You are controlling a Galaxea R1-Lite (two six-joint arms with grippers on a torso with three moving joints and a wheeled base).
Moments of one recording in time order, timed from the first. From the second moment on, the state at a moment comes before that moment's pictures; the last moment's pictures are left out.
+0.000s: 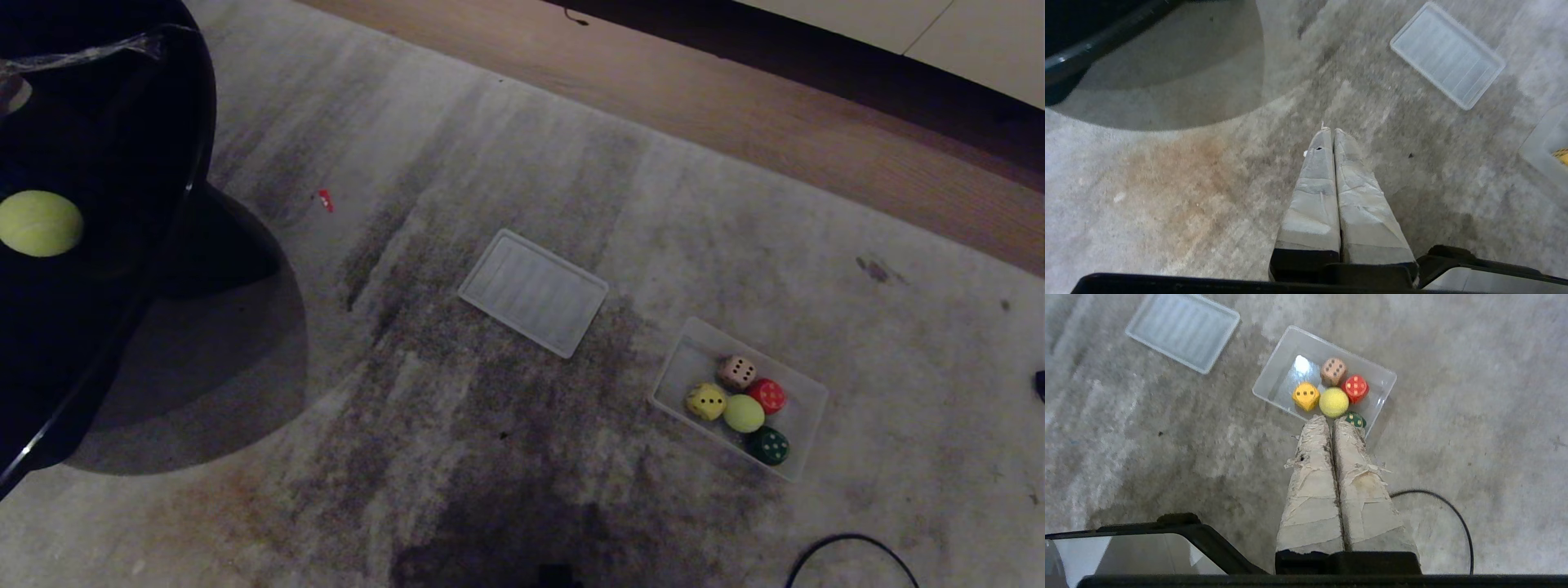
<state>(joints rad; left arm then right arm) 0.00 0.00 0.00 -0.01 0.06 -0.14 0.01 0.00 0.00 -0.03 -0.01 0.07</state>
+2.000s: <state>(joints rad) 0.00 0.00 0.00 -0.01 0.07 -0.14 0.01 0.00 0.00 -0.03 -0.01 0.07</state>
